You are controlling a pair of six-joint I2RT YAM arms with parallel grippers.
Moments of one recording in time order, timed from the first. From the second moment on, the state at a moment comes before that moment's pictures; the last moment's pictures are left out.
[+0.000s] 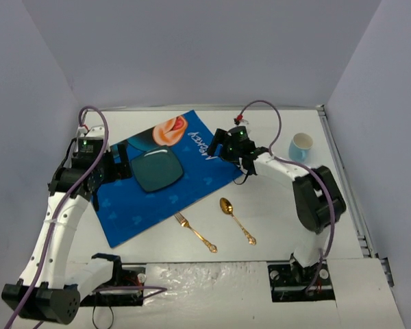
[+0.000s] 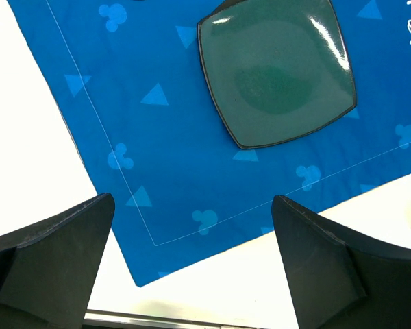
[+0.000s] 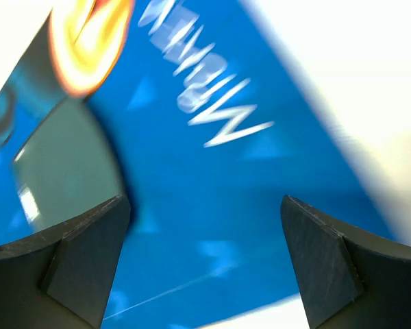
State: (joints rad) left arm -0.12 1.03 1.19 -0.94 -0.14 -0.27; right arm 0.51 1.83 1.17 0.03 0.01 0.73
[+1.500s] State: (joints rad) left arm -0.14 1.11 1.18 -0.91 -0.06 -0.26; right arm -0.11 1.61 0.93 -0.01 0.15 0.14
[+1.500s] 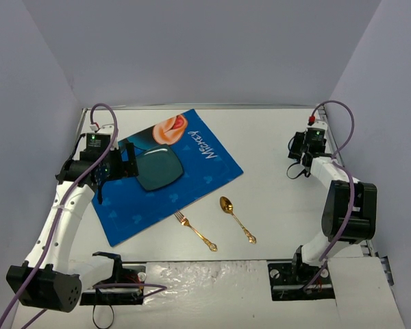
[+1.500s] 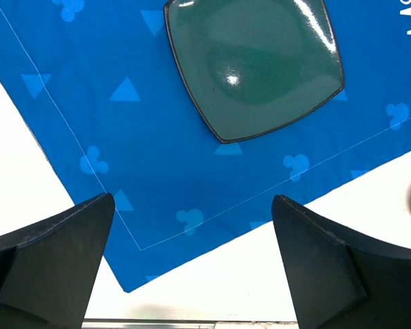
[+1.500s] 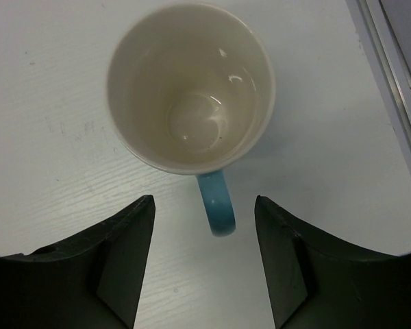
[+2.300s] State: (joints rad) left arm -0.14 1.11 1.17 -0.90 -0.06 -0.26; right arm -0.17 1.61 0.83 0.23 0.02 0.06
